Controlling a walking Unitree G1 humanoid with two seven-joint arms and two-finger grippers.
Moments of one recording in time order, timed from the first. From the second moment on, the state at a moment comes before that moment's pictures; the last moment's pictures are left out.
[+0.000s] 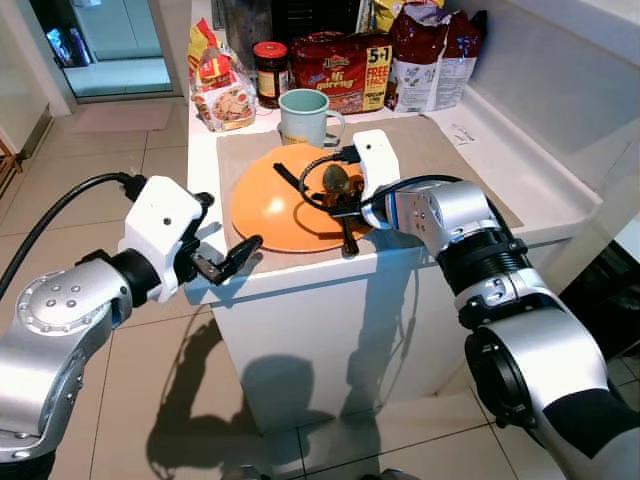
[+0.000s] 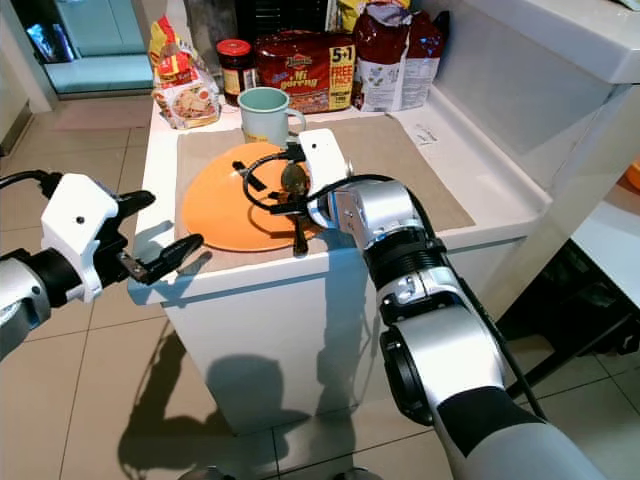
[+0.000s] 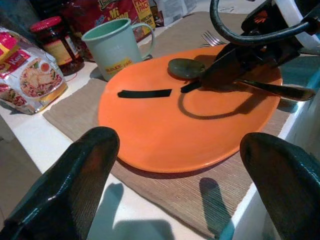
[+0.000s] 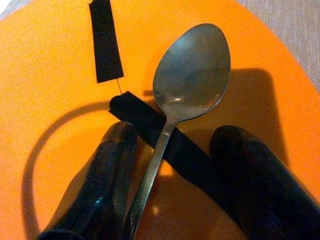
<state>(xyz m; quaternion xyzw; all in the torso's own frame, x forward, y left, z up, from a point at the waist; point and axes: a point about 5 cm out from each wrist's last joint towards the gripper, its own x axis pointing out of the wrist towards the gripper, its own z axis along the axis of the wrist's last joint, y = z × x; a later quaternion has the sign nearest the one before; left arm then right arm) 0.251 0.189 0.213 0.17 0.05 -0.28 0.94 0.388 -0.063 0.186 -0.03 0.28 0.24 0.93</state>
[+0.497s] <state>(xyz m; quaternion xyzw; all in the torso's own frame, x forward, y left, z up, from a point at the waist) 0.242 0.182 0.206 0.14 0.08 -0.32 0.93 0.390 -0.067 0.186 -0.03 0.28 0.24 0.93</state>
